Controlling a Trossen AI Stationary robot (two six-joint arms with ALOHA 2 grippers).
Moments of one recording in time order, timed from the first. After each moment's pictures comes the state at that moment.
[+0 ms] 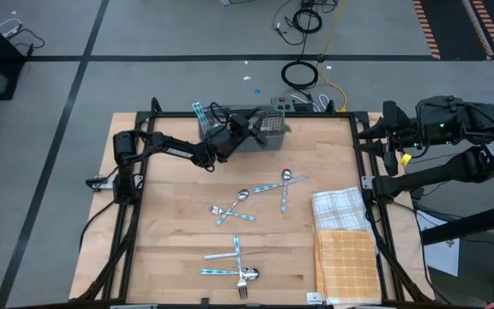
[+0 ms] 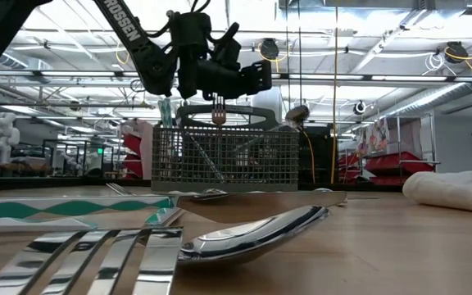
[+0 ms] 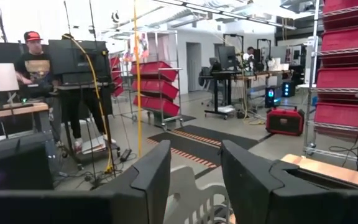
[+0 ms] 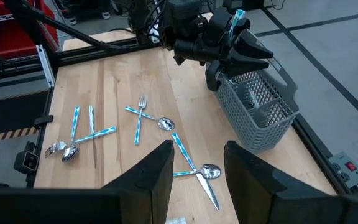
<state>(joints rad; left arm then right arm) 0.28 1.95 1.04 1.11 -0.51 0.16 -0.04 0.93 1.68 -1.32 0.10 0.20</state>
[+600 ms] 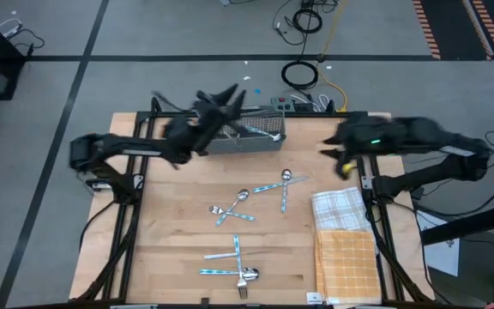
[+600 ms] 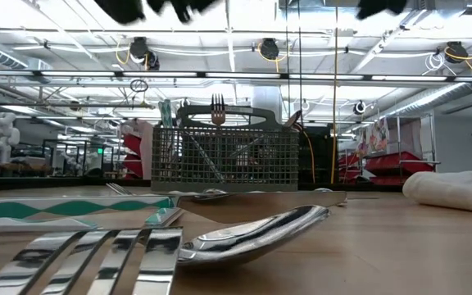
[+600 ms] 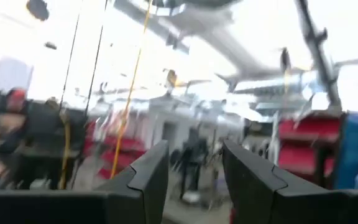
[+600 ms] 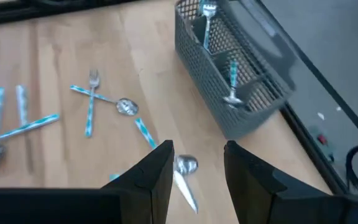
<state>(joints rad) 0.20 1.51 1.04 1.09 -0.47 0.18 -0.05 1.02 1.33 -1.03 0.23 0.20</state>
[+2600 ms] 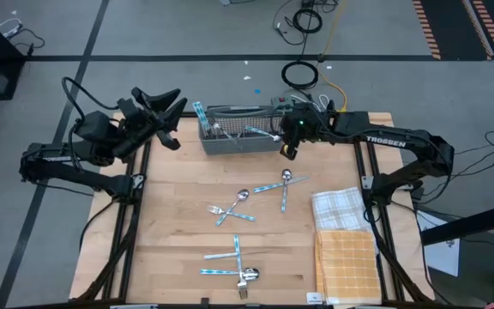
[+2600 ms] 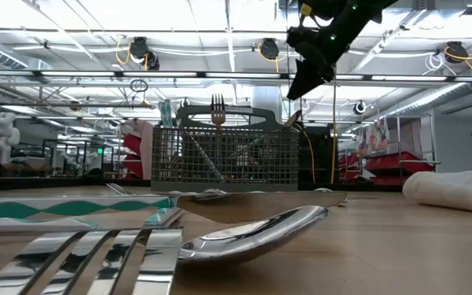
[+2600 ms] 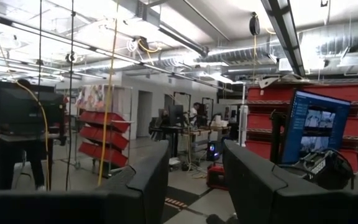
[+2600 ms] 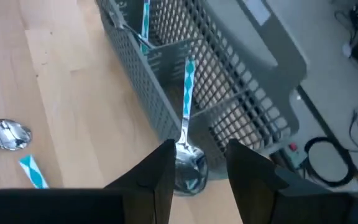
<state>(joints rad) 0.01 0.90 1.04 0.30 -0.53 0.19 -0.38 1.41 1.18 -0.55 0.18 -0.07</state>
